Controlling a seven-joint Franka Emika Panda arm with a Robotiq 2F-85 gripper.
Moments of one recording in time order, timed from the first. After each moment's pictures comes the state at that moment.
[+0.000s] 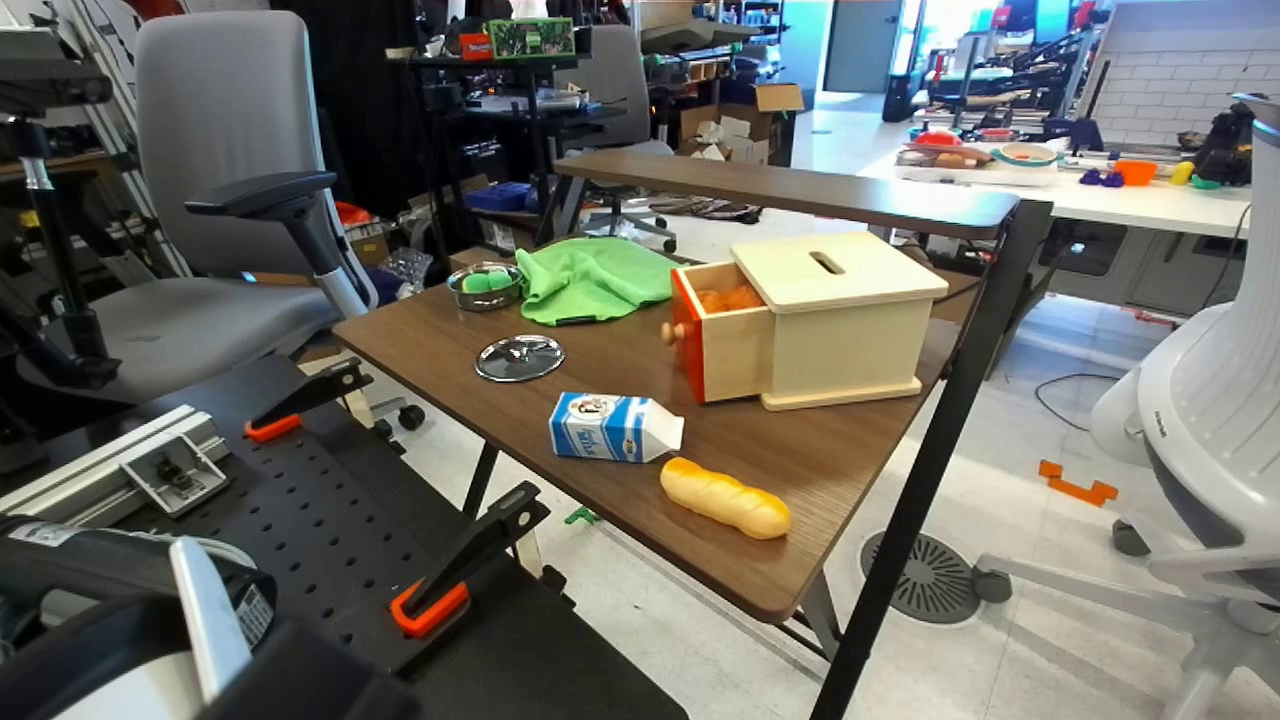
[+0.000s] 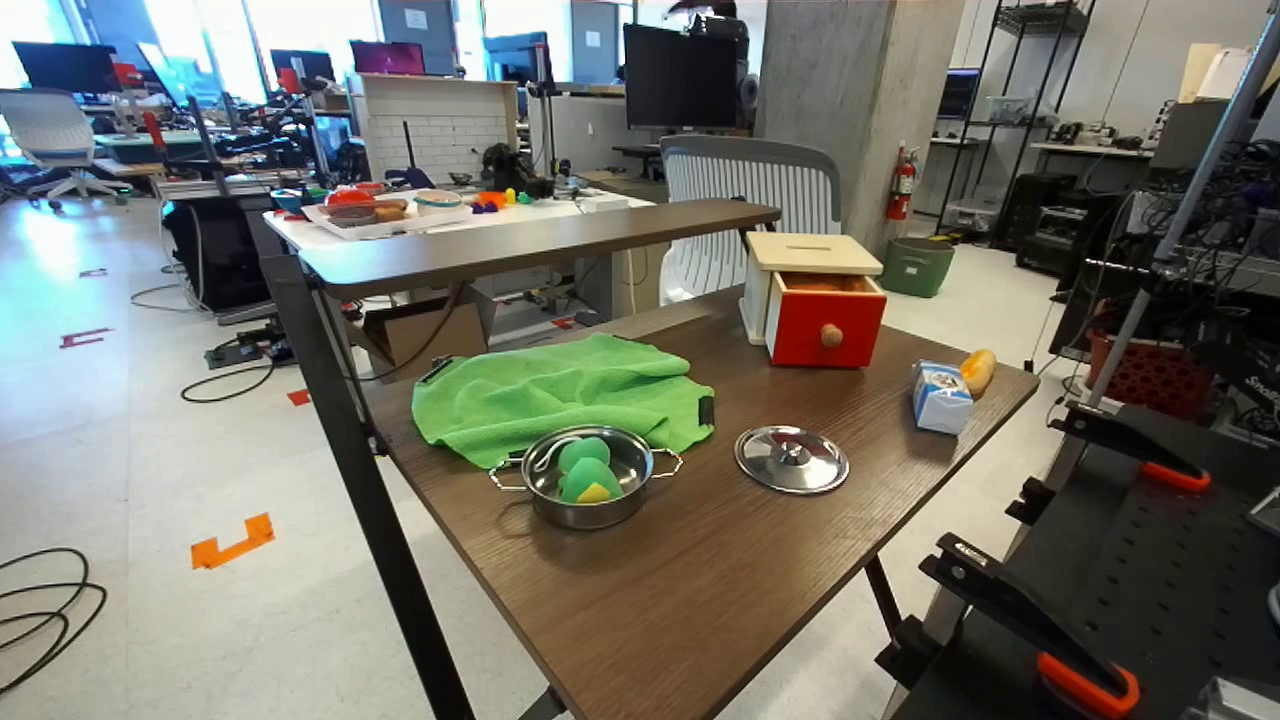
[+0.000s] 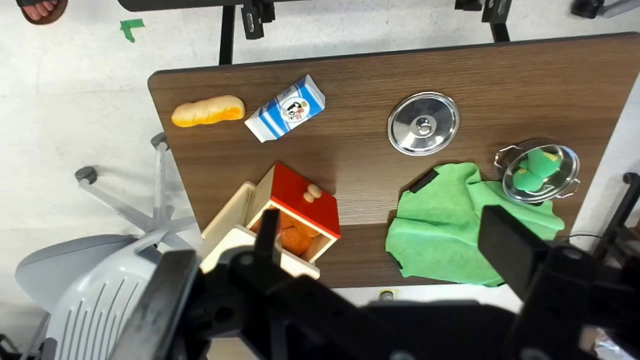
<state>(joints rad) -0.04 -0.78 0.01 -2.81 -0.06 2.31 0.02</state>
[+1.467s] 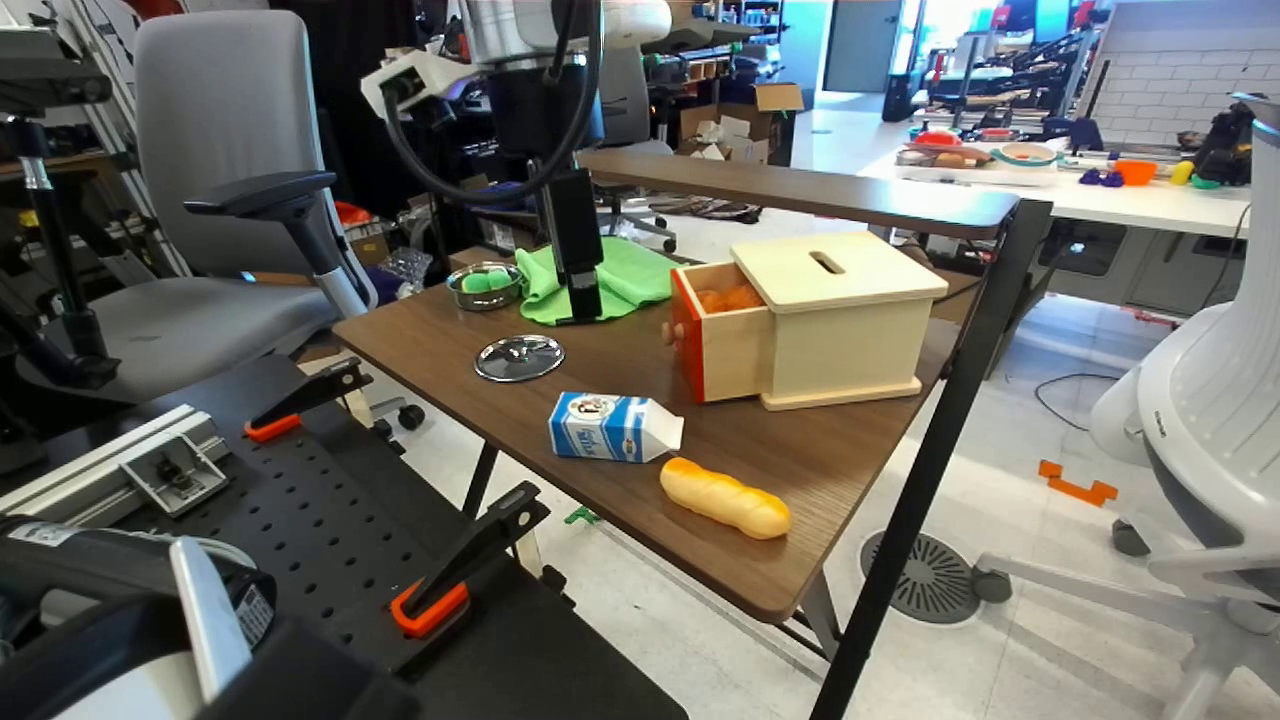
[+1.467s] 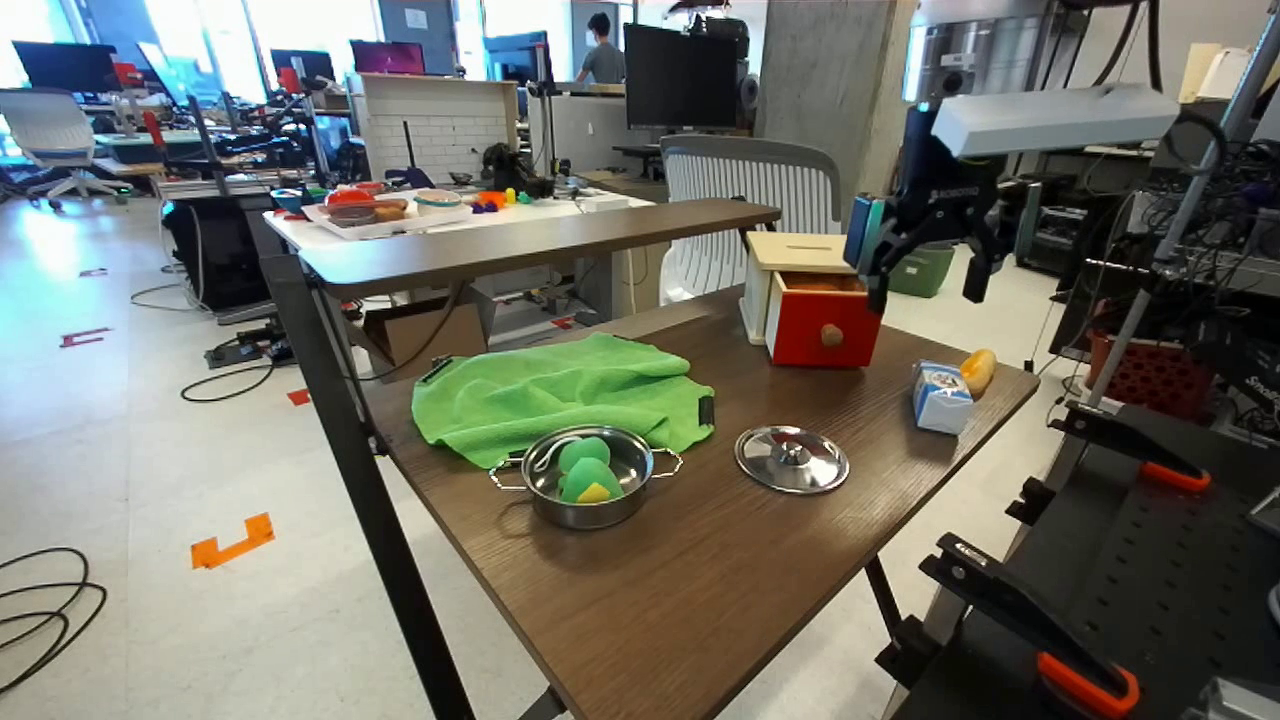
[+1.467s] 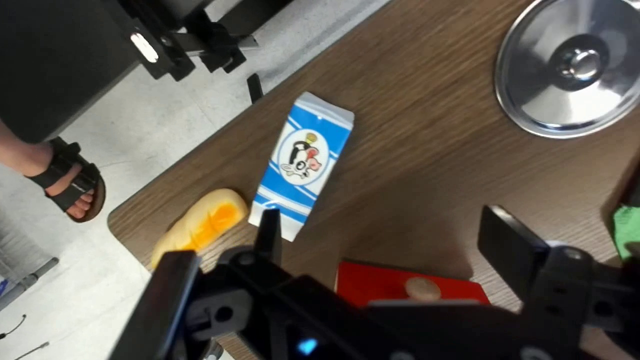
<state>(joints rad) -0.09 0.20 0.04 -2.41 -0.28 2.59 0.73</state>
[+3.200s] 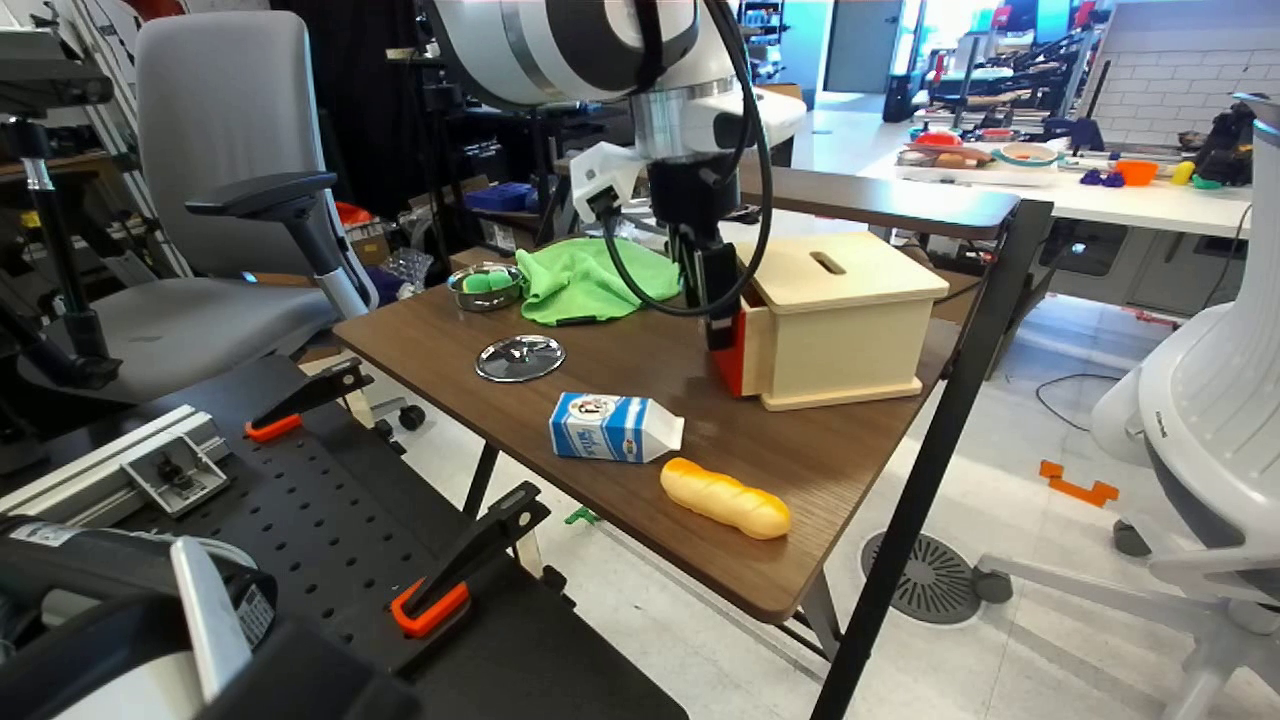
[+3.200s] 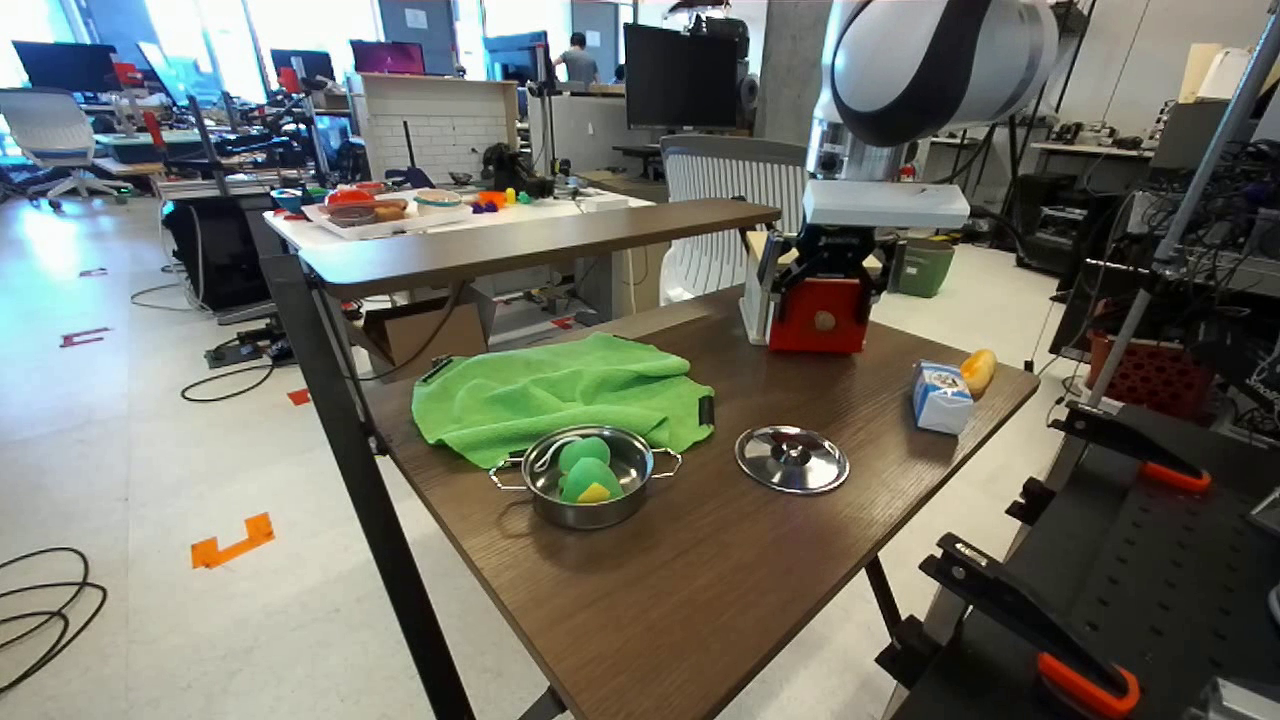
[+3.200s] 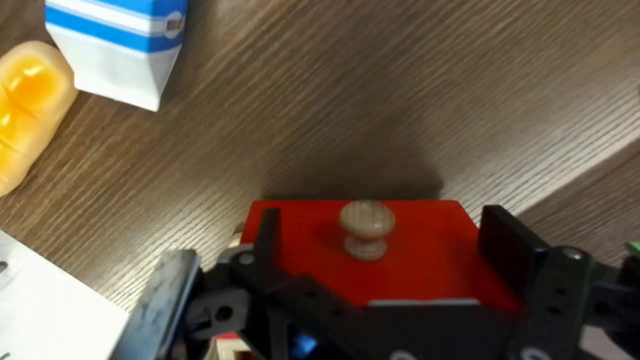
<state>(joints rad) 0.02 0.60 -0.13 -2.02 -0.04 2.71 0.62</state>
